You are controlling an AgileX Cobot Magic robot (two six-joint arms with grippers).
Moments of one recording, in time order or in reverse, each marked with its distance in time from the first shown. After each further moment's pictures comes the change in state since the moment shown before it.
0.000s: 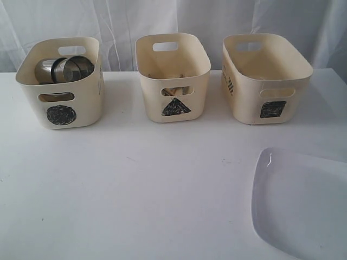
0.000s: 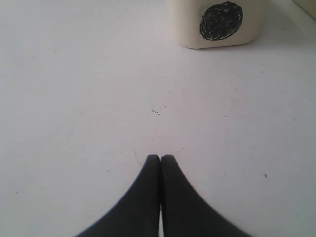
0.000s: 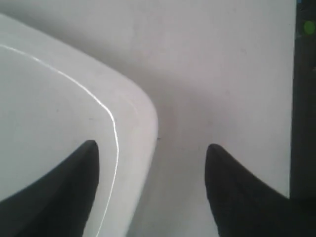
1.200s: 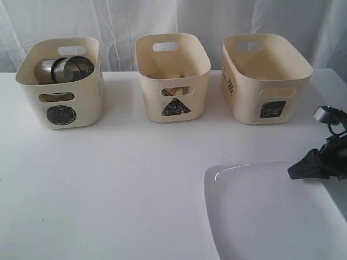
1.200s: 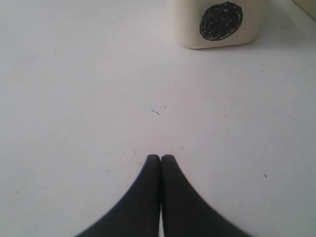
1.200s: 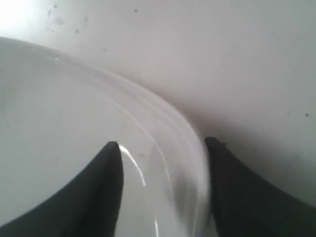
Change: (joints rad) left arm 0.000 0.000 0.000 0.000 0.000 0.000; right arm -0.004 0.492 -0.214 0.884 0.470 -0.964
